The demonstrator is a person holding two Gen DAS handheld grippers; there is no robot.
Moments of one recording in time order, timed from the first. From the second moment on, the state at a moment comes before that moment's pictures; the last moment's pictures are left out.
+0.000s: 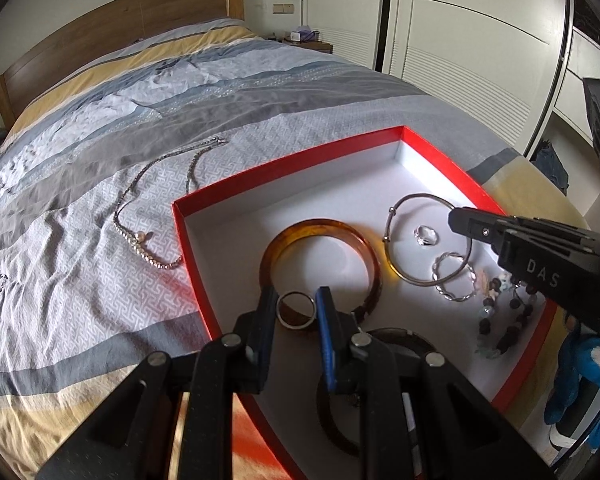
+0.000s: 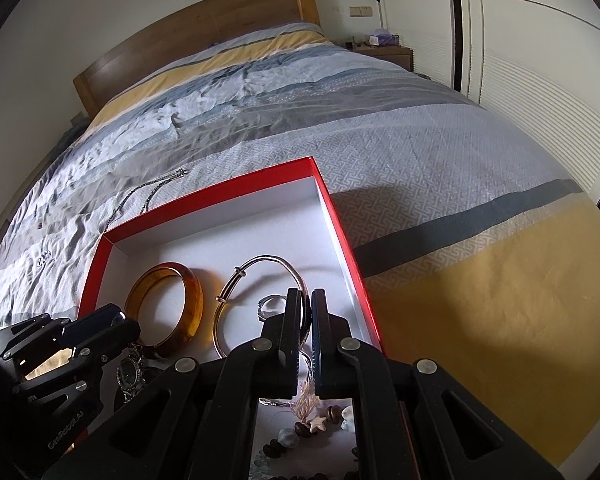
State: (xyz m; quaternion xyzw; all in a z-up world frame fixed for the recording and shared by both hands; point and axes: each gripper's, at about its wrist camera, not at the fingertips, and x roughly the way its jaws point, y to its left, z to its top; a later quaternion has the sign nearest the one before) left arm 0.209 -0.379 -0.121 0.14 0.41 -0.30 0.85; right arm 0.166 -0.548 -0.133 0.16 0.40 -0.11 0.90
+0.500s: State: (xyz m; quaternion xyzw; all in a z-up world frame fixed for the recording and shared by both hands) left arm 0.204 -0.375 -0.120 0.14 0.42 -0.30 0.84; right arm 0.157 -0.549 -0.126 0.16 0.40 -0.12 0.90
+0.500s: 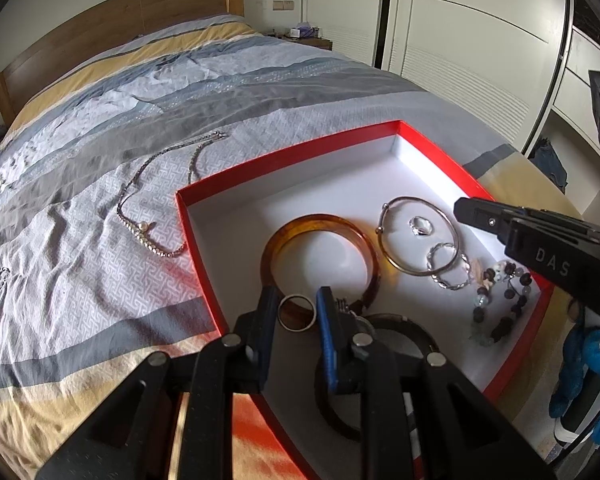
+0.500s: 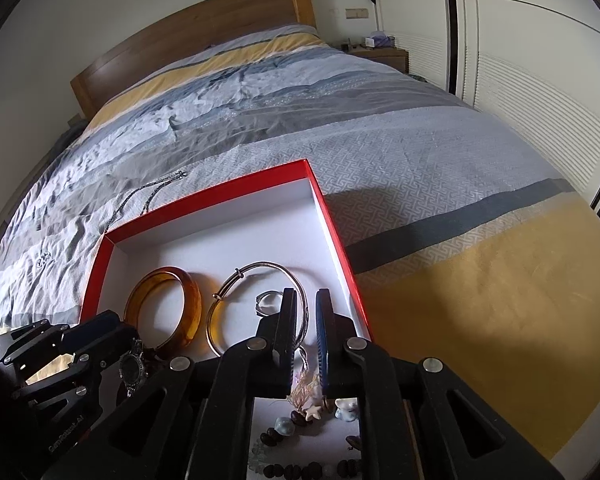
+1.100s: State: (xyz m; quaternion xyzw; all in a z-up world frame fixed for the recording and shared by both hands) left arm 0.171 -0.365 -0.097 0.15 0.43 -0.31 0.83; right arm 0.117 -0.538 -0.087 0.15 0.38 -0.13 0.90
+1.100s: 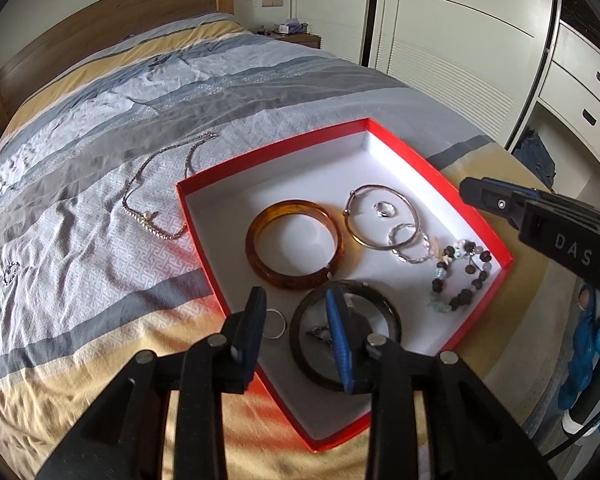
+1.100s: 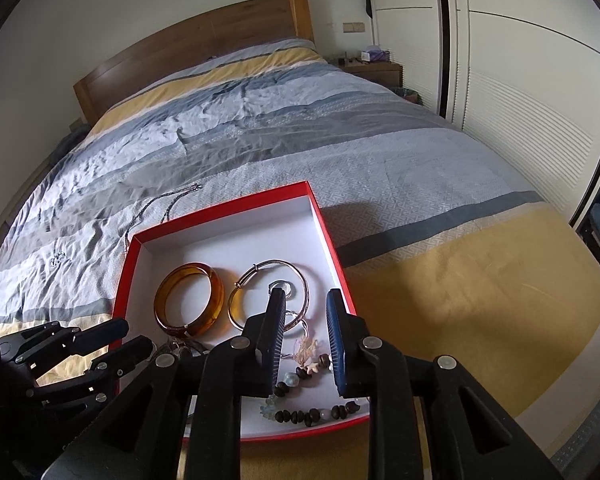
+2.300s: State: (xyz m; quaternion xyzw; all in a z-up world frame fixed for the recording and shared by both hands) left arm 0.127 -0.269 -0.033 0.12 0.42 -0.30 0.85; right arm 0.093 -0.466 -0.043 0.13 0.38 -0.10 0.91
